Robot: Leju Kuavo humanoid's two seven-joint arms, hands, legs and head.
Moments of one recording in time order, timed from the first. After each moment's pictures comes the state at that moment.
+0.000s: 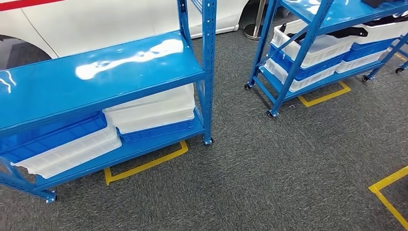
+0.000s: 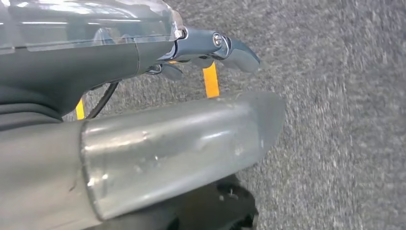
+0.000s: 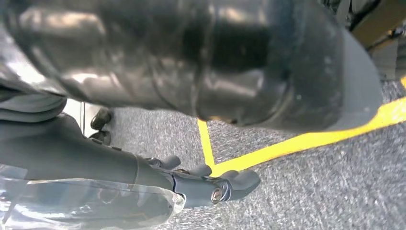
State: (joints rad) left arm -0.03 -0.22 0.41 -0.18 -0.13 0.34 -0.34; right arm 0.01 0.18 -0.80 -0.23 0.83 -0.18 0.09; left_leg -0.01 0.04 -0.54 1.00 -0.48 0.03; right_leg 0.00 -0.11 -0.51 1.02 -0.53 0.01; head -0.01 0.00
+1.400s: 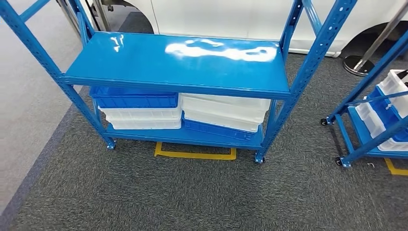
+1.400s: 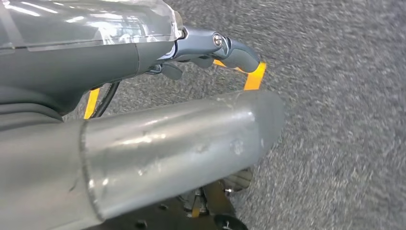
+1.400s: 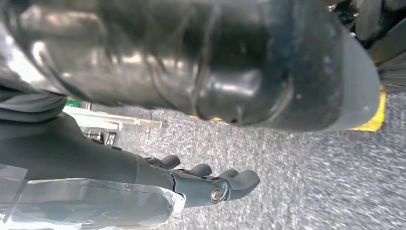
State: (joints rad) left arm -0.03 -0.22 0.41 -0.18 -0.16 0.42 -0.35; right arm 0.02 0.18 -0.82 -0.23 0.84 -0.18 0.10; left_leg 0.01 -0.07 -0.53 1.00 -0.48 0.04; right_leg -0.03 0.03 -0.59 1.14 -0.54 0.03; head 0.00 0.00
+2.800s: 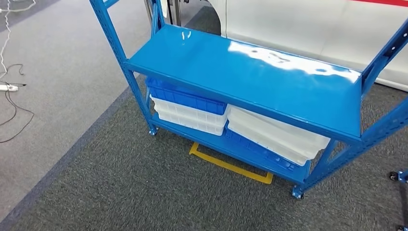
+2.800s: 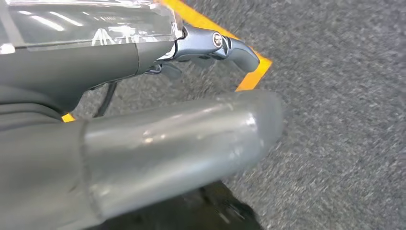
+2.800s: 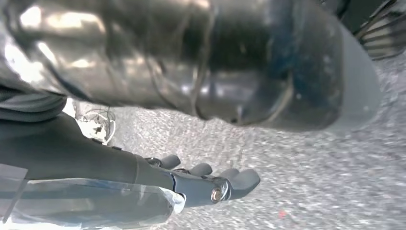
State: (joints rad) left arm 0.00 -0.18 0.42 -0.20 -0.17 0.27 -0.43; right arm 0.02 0.18 -0.90 -0.24 0.84 -0.20 0.11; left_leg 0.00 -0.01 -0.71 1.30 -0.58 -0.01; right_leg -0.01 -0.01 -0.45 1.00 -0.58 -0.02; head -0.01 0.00
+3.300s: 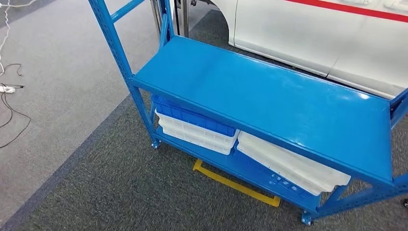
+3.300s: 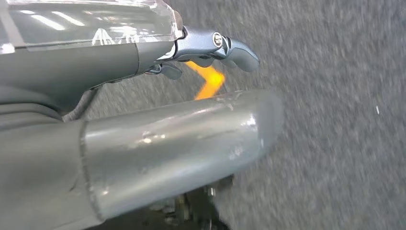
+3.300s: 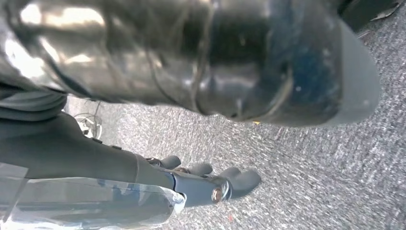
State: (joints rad) left arm 0.00 -0.16 0.43 -0.20 -0.21 0.27 -0.41; right arm 0.01 0.19 -0.93 -0.24 0.85 -0.20 0.10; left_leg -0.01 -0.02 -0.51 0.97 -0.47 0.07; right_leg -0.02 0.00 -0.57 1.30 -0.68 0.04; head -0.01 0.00
